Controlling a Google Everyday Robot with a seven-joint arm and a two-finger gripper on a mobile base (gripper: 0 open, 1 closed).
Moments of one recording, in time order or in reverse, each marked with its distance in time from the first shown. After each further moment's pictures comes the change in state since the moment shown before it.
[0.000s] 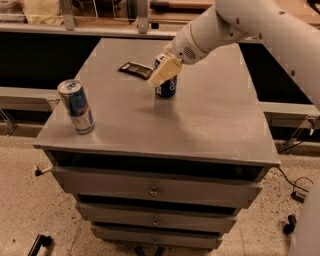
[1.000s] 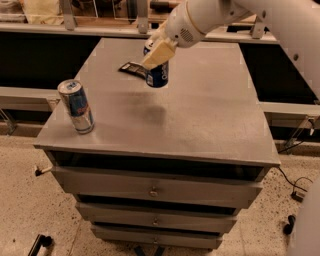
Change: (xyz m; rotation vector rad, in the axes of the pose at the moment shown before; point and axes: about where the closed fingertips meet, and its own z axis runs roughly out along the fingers) arm -0.053 0.013 -0.026 -0.036 -0.063 -0.116
